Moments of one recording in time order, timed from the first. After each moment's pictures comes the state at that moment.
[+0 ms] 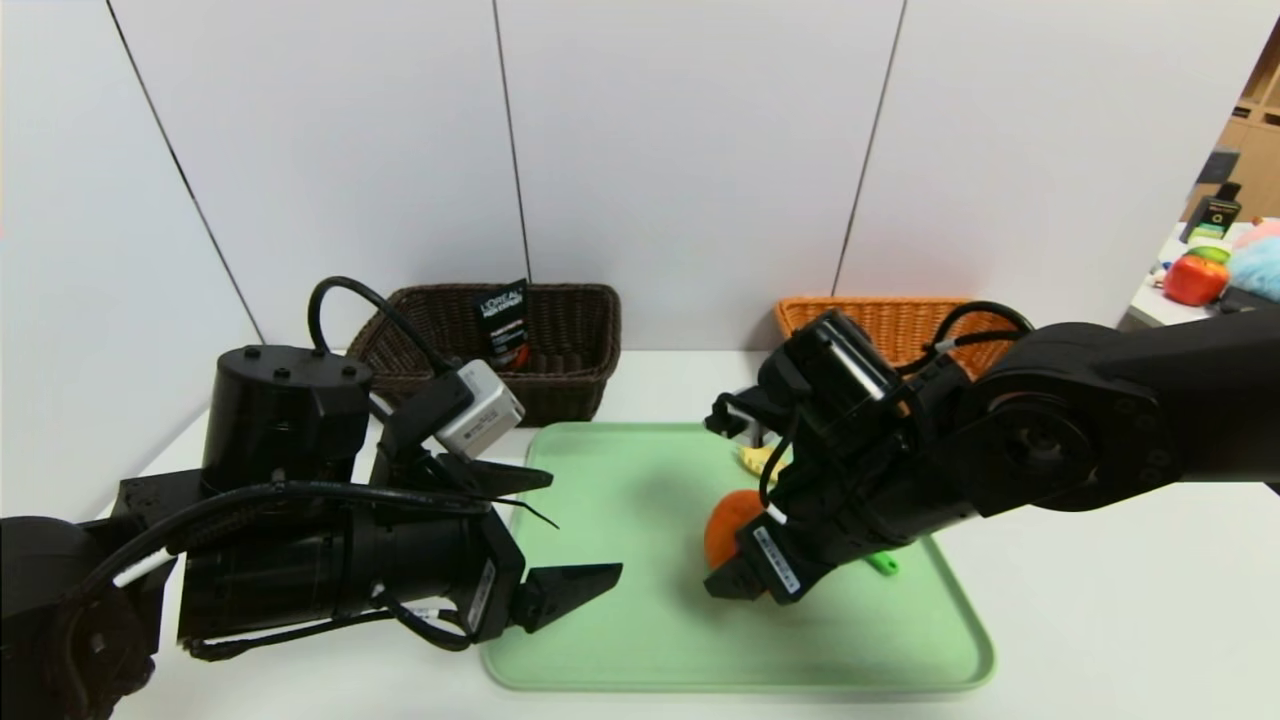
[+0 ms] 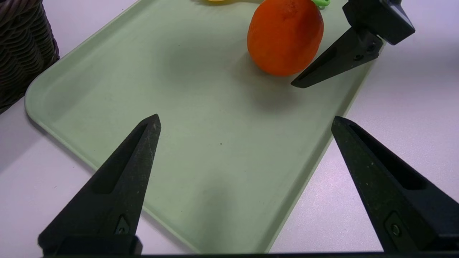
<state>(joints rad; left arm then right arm) -0.60 1.53 -0.63 -0.48 -0.35 0.09 0.69 1.88 -1.25 0.40 0.06 0.01</state>
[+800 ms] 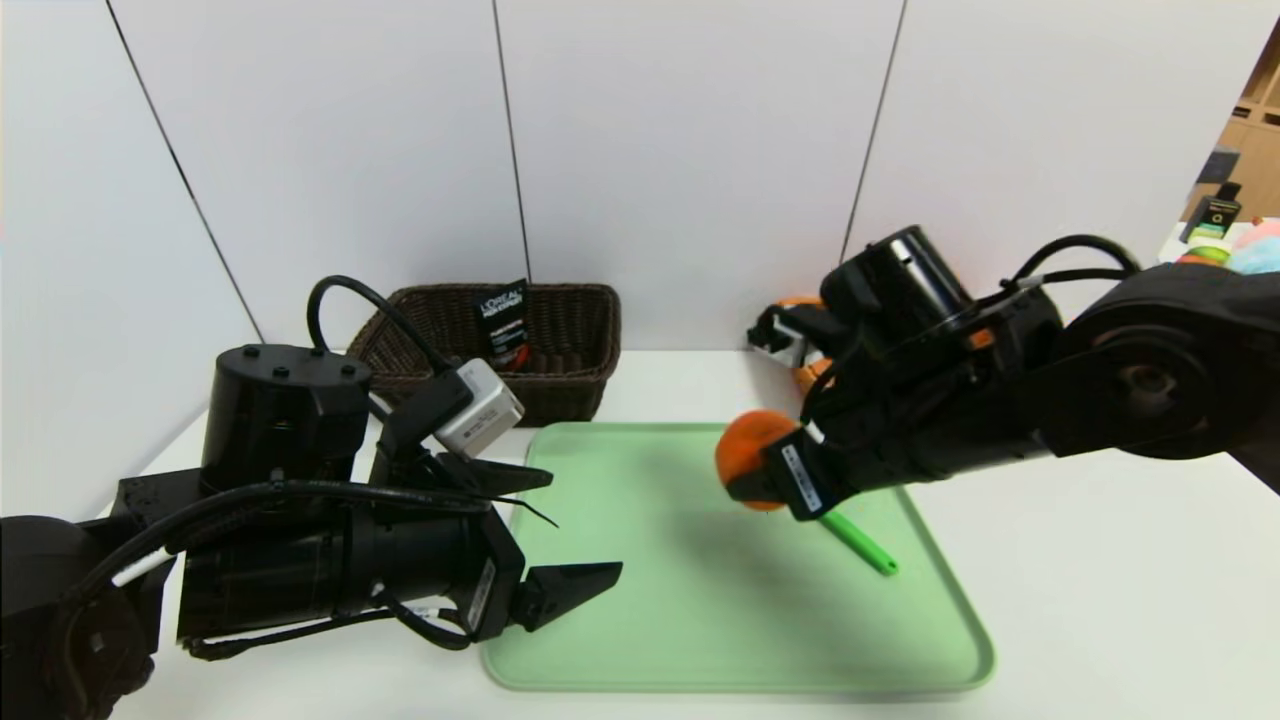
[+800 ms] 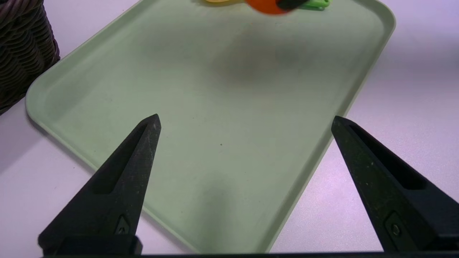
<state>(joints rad) -0.60 1.53 -0.63 -0.48 -0.35 0.09 0.62 1.79 -1.29 0.33 0.03 0.02</state>
